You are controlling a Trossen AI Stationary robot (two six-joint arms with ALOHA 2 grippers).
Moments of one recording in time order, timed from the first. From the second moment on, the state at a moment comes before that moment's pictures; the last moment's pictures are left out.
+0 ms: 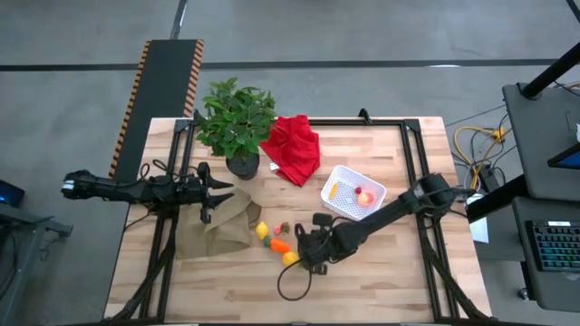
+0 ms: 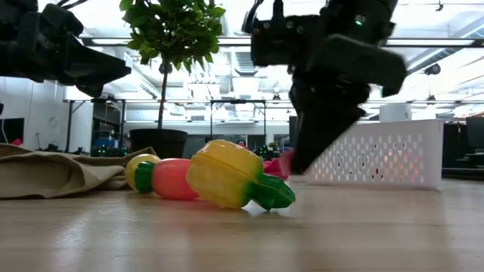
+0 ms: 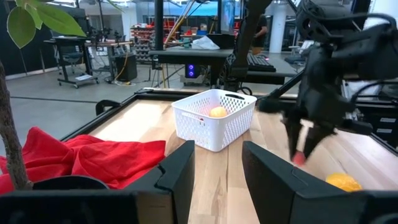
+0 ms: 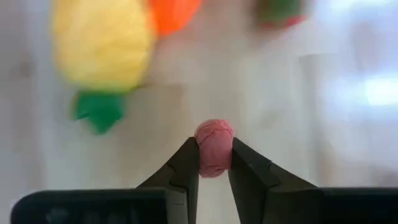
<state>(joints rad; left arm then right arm) -0.12 0.25 0.03 0.17 -0.27 -0.02 0.42 2.01 1.40 -0.66 0.31 0.46</state>
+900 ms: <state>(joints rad) -0.12 0.27 0.03 0.17 -0.27 -0.01 0.38 1.38 1.05 -1.02 1.02 0.77</state>
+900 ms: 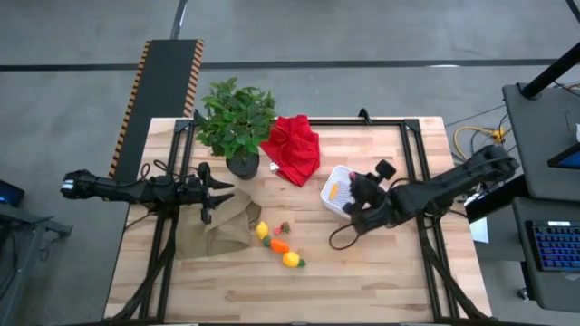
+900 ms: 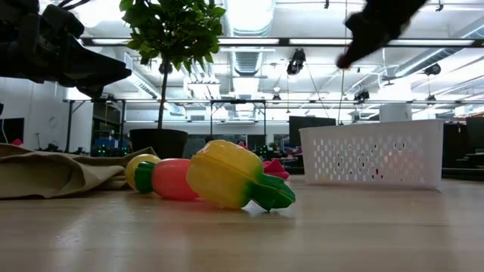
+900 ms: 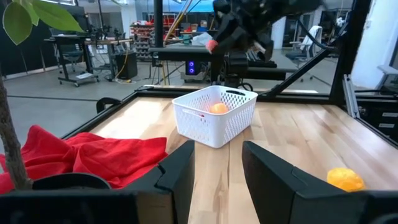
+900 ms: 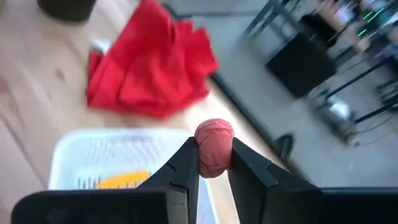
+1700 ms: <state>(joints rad) -0.12 0.27 0.03 0.17 -0.27 -0.01 0.15 1.24 0.78 -0.82 0.39 0.72</state>
